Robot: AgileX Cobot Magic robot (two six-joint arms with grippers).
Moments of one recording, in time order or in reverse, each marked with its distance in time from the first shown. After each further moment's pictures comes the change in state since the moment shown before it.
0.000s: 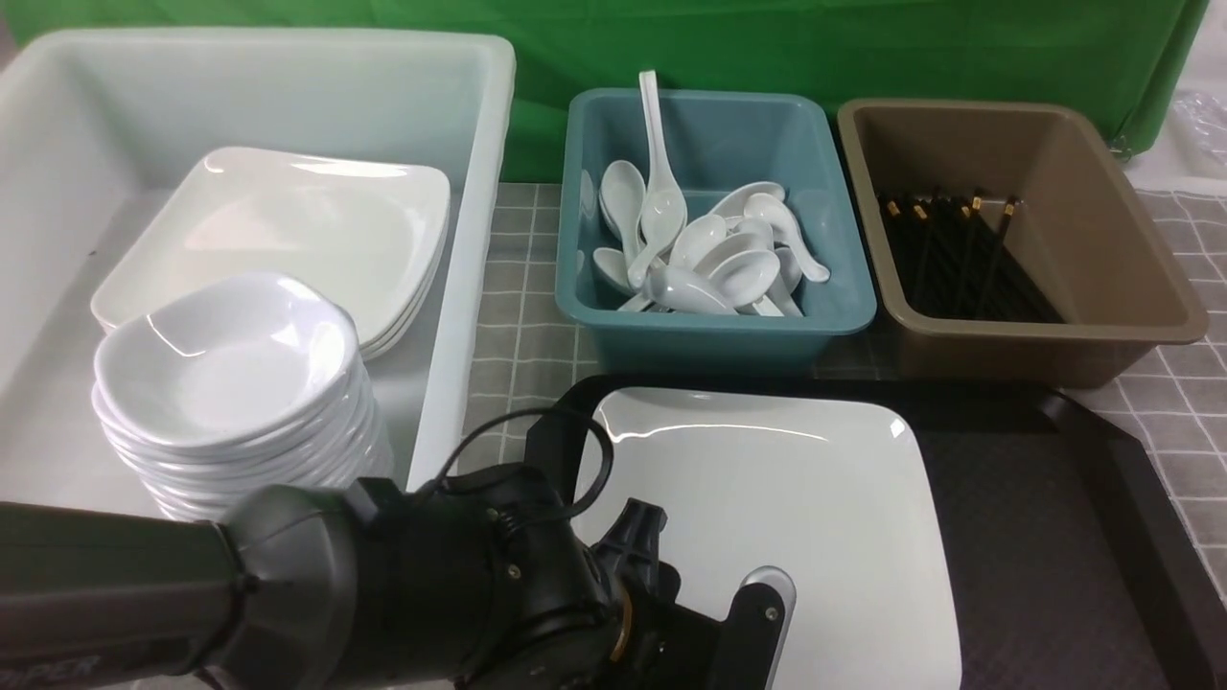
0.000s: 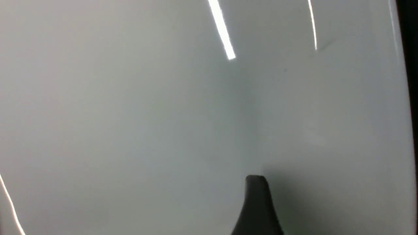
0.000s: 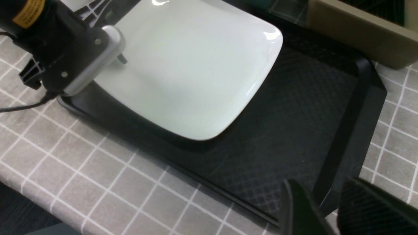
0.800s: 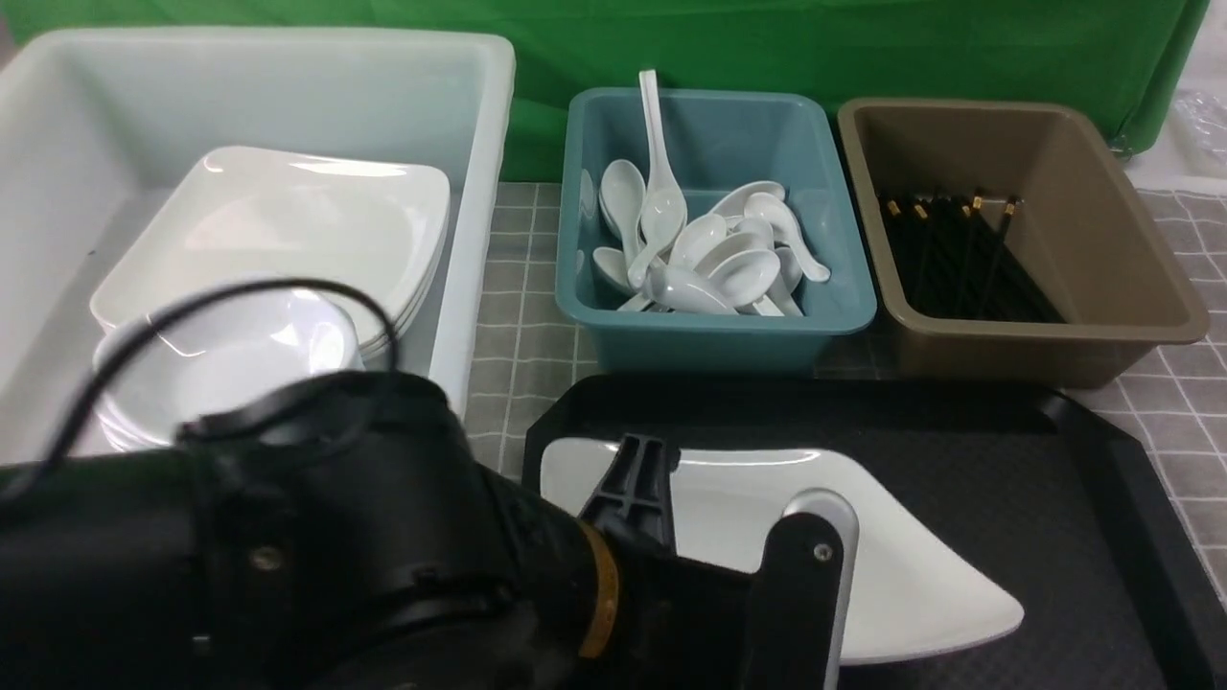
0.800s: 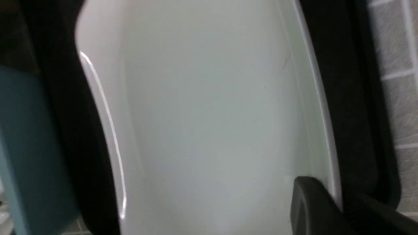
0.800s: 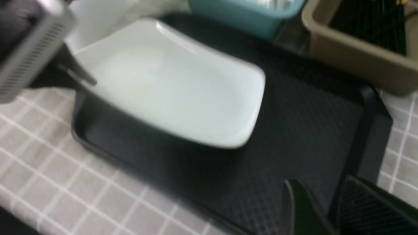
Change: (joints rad) right arm 0.000 0.000 0.000 0.002 -0.110 0.050; left arm -0.133 -0.339 -0.100 -0.108 0.280 -0.079
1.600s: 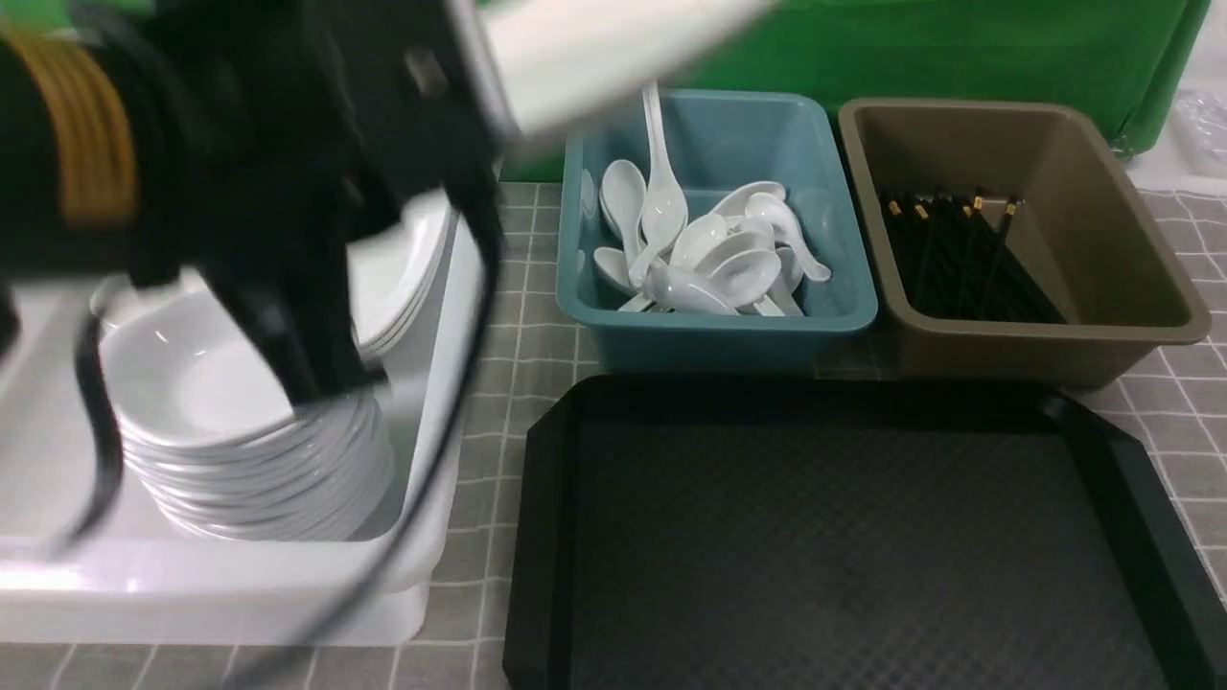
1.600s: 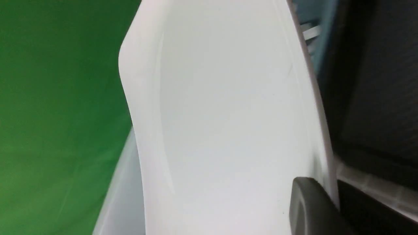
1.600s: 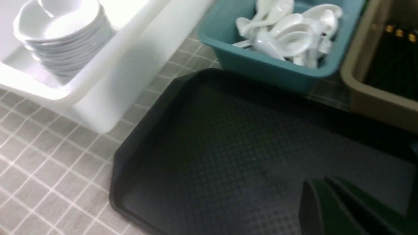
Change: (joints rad) right arm 0.000 0.280 -0.071 0.052 -0.250 0.021; left arm 0.283 -0.289 -0.229 0.352 0.111 -0.353
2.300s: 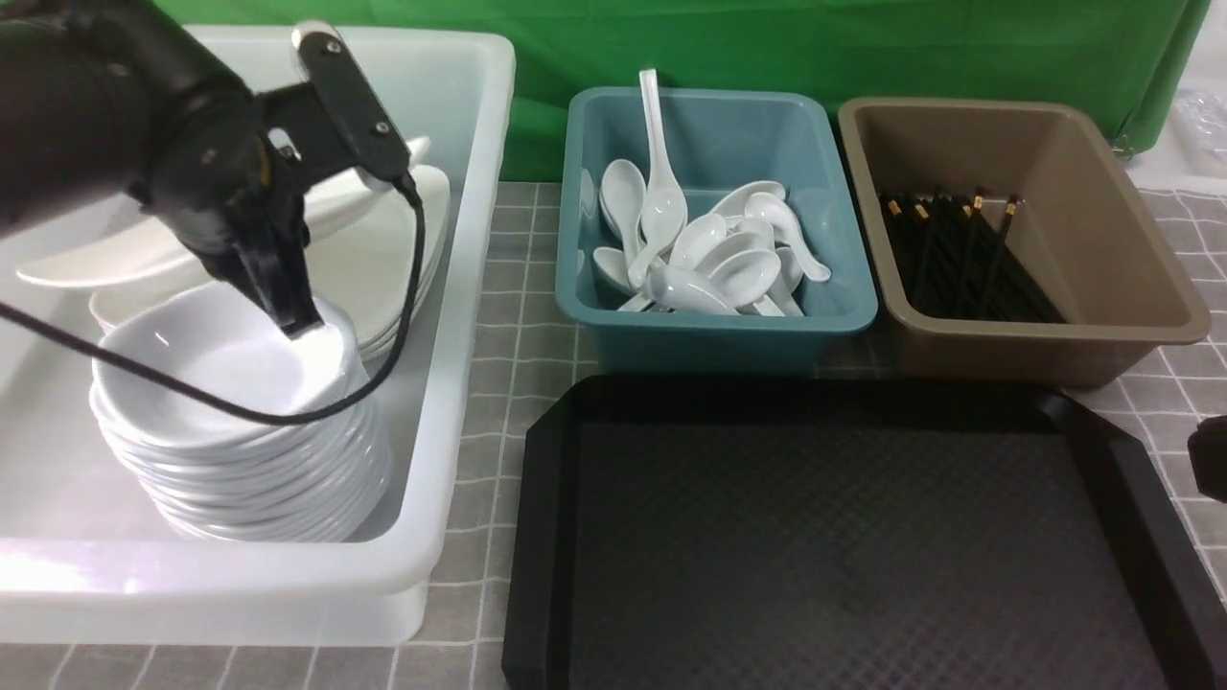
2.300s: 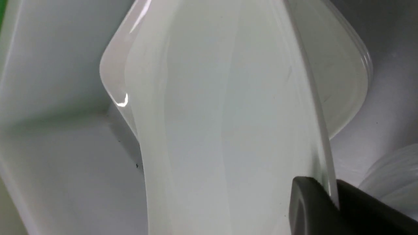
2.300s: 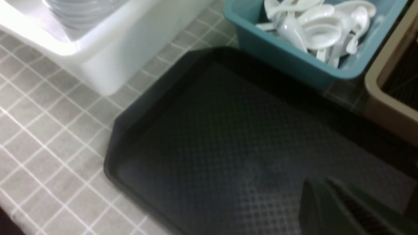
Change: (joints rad) right arm 0.000 0.076 -0.048 0.042 0.058 -0.152; left arm 0.469 0.535 -0.065 0.020 -0.071 -0.012
